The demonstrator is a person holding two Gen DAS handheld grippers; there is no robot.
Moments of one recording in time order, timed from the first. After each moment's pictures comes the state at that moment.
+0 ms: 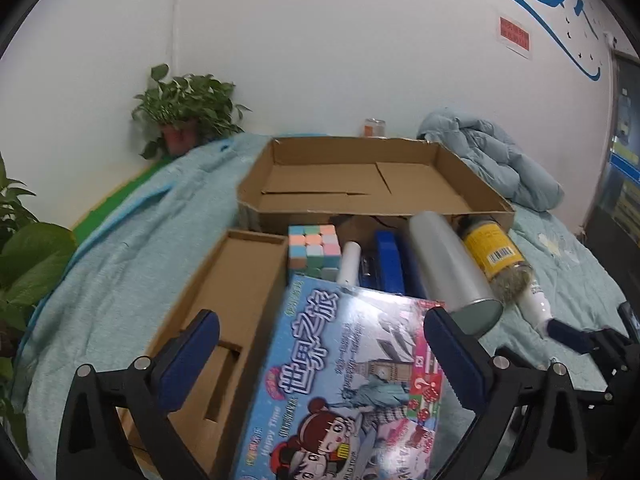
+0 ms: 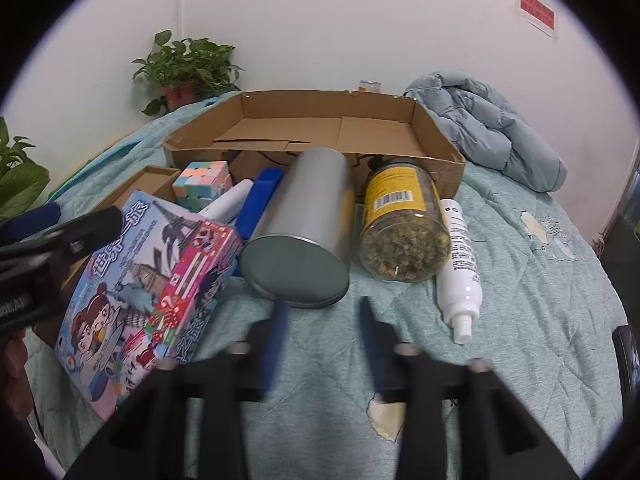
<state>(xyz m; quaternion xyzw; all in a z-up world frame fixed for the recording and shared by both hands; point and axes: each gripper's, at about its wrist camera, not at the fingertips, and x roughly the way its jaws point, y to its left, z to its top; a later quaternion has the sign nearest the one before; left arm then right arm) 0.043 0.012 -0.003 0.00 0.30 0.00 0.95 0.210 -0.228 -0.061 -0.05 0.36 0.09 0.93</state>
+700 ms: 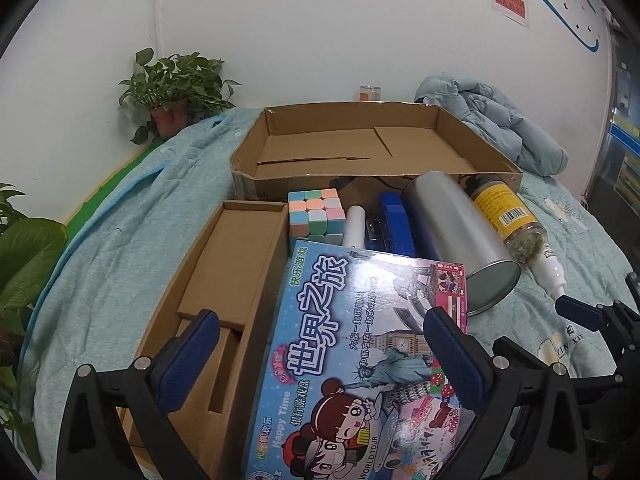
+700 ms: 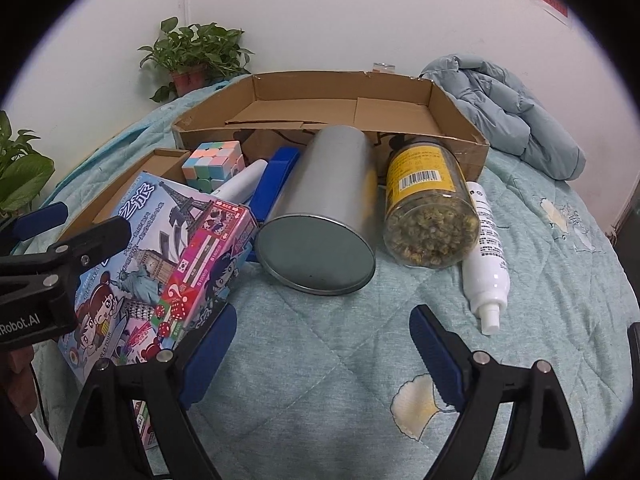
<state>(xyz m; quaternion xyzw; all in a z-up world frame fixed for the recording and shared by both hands) 0.054 0.016 -0.027 0.02 0.36 -0.01 0.93 0.216 -0.218 -0.073 -0.05 0.39 0.11 0.91</state>
